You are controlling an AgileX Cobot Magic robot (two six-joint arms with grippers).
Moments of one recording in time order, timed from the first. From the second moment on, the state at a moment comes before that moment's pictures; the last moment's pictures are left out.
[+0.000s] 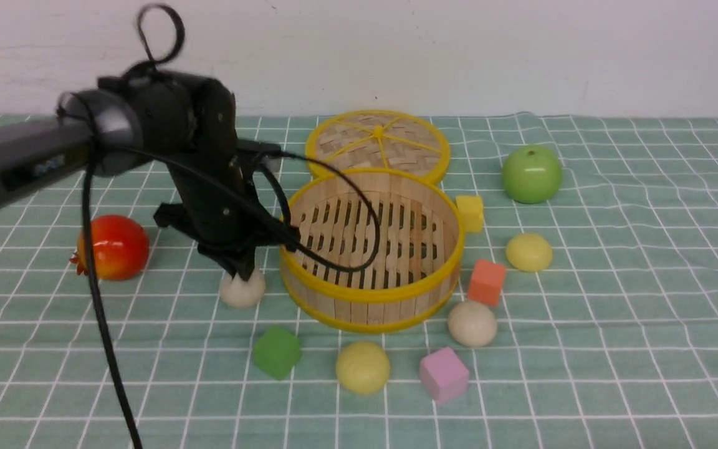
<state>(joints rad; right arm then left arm) 0.01 -0.01 0.02 0.06 0.37 -0.08 -0.33 2.00 -1.68 0.00 0.99 -0.09</state>
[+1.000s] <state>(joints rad) 0.01 -0.01 0.02 0.06 0.37 -0.08 -0.41 1.97 -1.68 -0.02 0.62 -0.14</state>
